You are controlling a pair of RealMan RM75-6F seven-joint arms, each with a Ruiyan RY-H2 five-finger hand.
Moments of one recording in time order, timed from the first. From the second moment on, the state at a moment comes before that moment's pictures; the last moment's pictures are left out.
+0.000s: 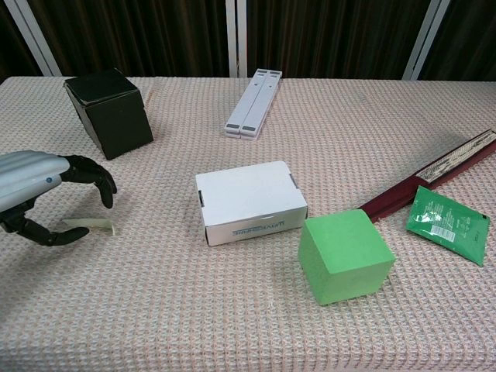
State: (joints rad) left arm -0.45 -1.54 0.05 -1.37 1.57 1.14 0.07; right arm 0.00 -1.12 0.13 -1.53 -1.50 1.62 0.24
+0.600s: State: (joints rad) left arm -0.45 -1.56 0.05 -1.35 1.56 1.13 0.07; right arm 0.01 -1.12 0.13 -1.53 -1.49 1.60 0.25
